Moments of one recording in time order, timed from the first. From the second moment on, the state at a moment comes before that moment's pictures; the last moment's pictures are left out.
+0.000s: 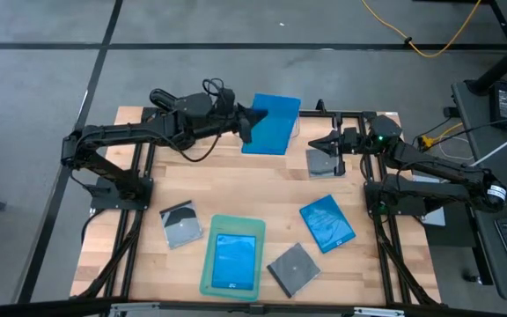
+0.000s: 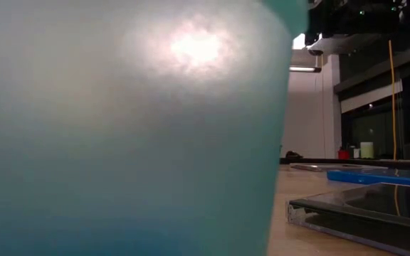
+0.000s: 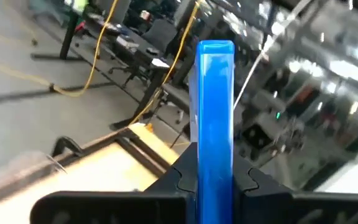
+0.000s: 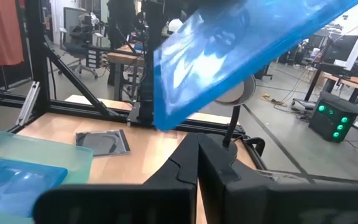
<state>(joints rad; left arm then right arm) 0.21 1.40 1.31 0.06 -0.17 -0.55 -0.48 0.78 0.53 0.25 -0.47 -0.17</state>
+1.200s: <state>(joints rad) 0.12 1.40 1.31 0.15 -0.43 1.47 -0.48 0.78 0.53 0.24 -0.45 -0.06</state>
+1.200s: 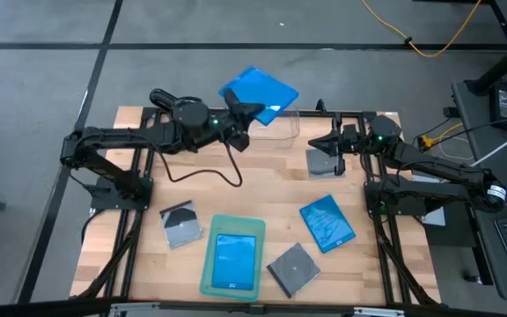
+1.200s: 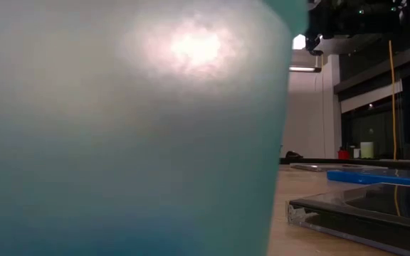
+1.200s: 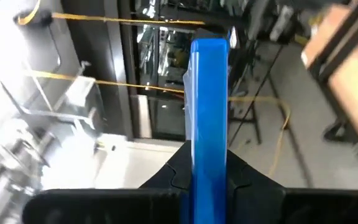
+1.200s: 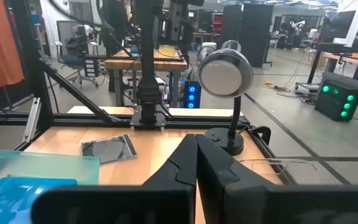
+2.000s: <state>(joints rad) 0.03 1.41 1.31 0.09 -0.45 1.91 -0.48 0.78 0.53 0.20 -0.44 -0.06</state>
